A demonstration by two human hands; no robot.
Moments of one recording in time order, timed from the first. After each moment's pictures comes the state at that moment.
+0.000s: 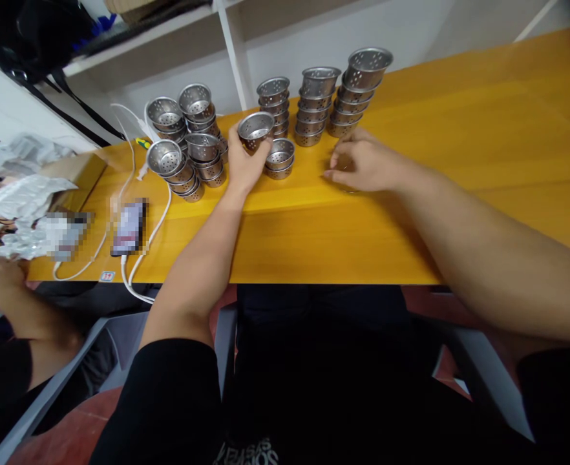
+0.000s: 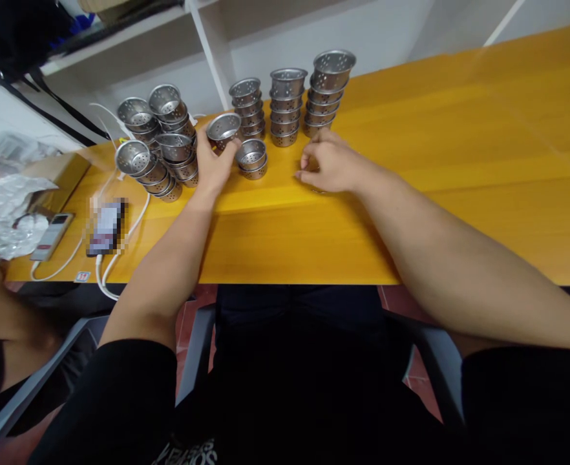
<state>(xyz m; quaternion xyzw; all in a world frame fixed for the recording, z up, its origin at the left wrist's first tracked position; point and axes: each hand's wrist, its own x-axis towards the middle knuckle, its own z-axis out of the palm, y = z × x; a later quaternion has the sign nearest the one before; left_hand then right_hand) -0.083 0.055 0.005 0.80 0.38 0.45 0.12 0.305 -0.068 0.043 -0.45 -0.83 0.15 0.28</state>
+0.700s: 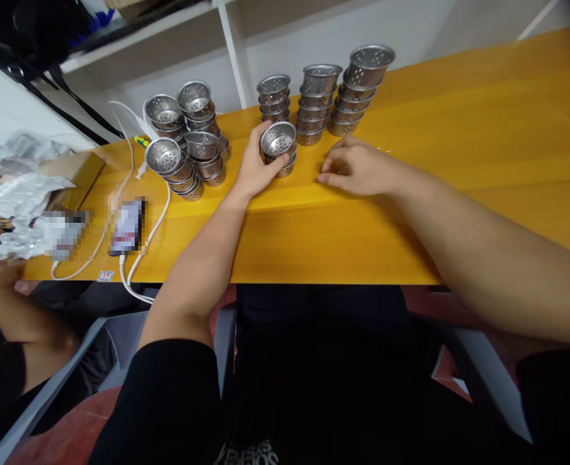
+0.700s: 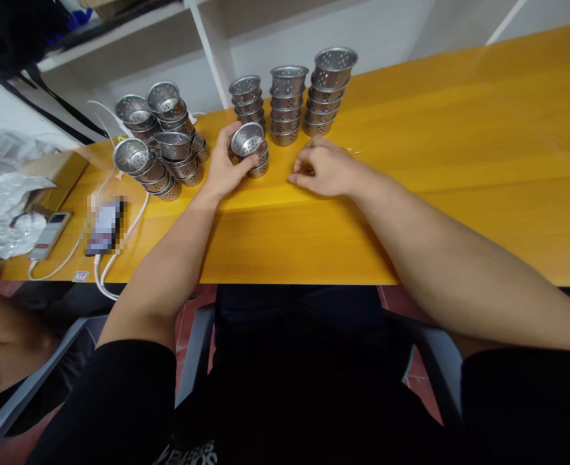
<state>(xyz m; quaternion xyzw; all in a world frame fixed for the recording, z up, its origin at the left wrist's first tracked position) -0.062 0.072 -0.030 0.82 0.35 0.43 0.16 0.294 -0.077 0.044 -0.45 -0.84 0.17 0.27</state>
